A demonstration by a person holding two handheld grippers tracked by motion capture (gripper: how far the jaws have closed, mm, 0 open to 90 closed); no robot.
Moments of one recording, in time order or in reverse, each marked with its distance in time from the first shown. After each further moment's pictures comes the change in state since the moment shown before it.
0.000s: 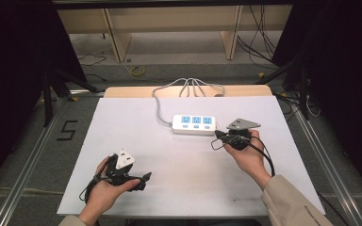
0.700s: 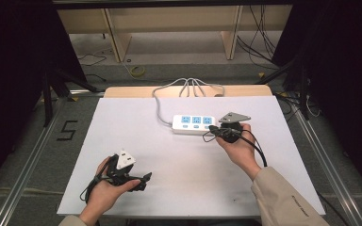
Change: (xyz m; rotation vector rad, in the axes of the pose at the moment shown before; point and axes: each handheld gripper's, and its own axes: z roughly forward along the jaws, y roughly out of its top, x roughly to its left) left arm -0.001 0.000 0.001 0.002 -0.002 0.005; right arm 0.001 0.017 0.024 0.018 -0.009 -0.001
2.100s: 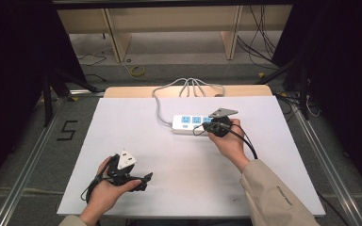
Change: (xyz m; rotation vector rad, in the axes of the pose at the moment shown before) left arm -0.002 0.001 0.001 -0.001 -0.005 0.007; right arm 0.002 0.011 0.036 0.059 -0.011 0.001
